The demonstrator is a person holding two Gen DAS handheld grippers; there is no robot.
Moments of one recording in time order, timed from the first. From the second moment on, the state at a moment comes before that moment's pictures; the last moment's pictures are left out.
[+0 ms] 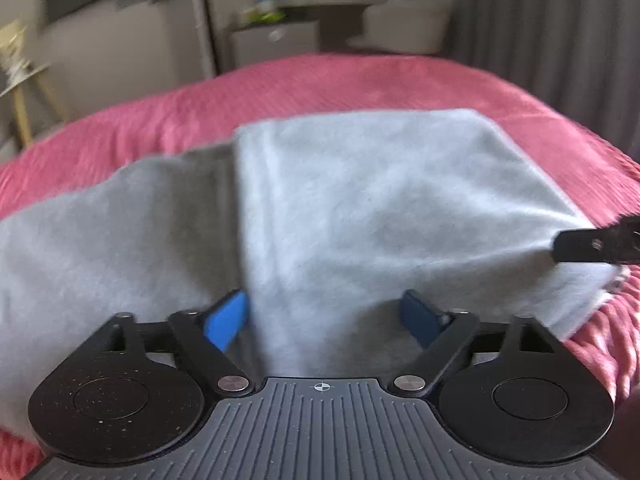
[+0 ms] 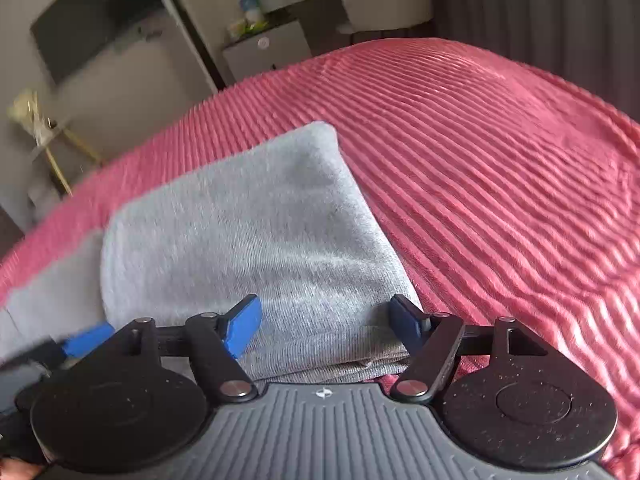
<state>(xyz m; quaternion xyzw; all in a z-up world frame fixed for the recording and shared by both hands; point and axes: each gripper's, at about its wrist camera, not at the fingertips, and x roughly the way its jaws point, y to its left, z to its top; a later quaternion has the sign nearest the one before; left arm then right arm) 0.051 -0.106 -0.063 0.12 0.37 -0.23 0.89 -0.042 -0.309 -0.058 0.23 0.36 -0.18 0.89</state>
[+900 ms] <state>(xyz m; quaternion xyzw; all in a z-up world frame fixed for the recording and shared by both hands) 0.066 -0.013 -0.052 0.05 0.42 -0.02 0.91 -0.021 -0.303 -0.064 0.20 0.42 -0.14 0.87</state>
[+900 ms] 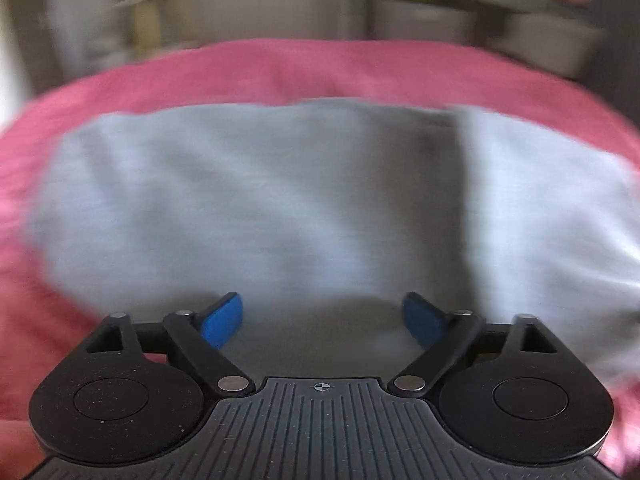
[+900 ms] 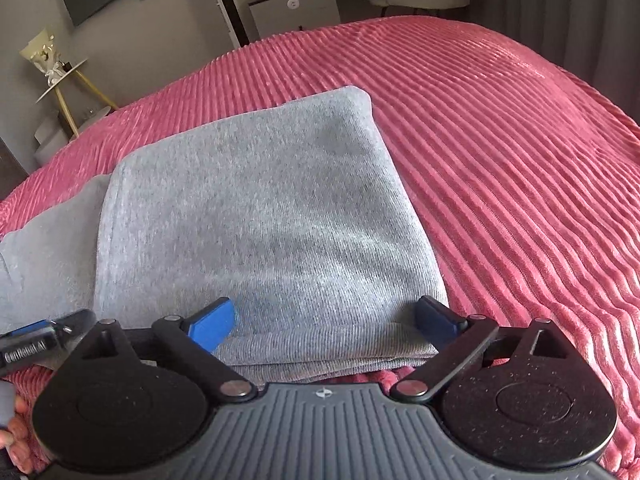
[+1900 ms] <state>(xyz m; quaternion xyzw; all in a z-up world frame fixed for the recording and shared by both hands) 0.079 0.148 -0.006 -0.25 0.34 0.01 0.91 -0.036 -0.320 -0.067 0.28 0.38 -0.15 0.87</state>
